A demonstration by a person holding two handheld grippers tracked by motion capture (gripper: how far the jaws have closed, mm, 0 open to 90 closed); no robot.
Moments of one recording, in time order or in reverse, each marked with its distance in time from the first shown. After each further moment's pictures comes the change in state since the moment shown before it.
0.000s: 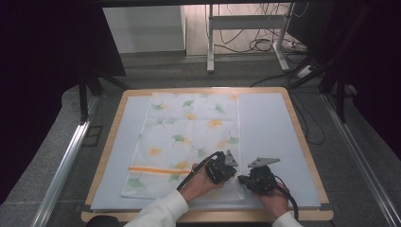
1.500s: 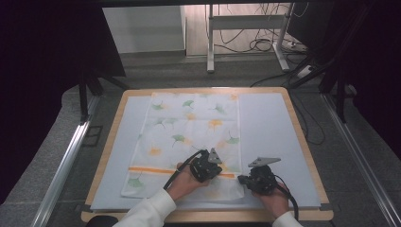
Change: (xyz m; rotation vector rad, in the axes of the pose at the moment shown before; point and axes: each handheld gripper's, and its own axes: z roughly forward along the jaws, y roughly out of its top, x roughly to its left) left arm 0.022 -0.031 -0.025 0.019 0.019 -0.061; right arm -0.002 0.000 0.000 -0.001 0.011 0.005
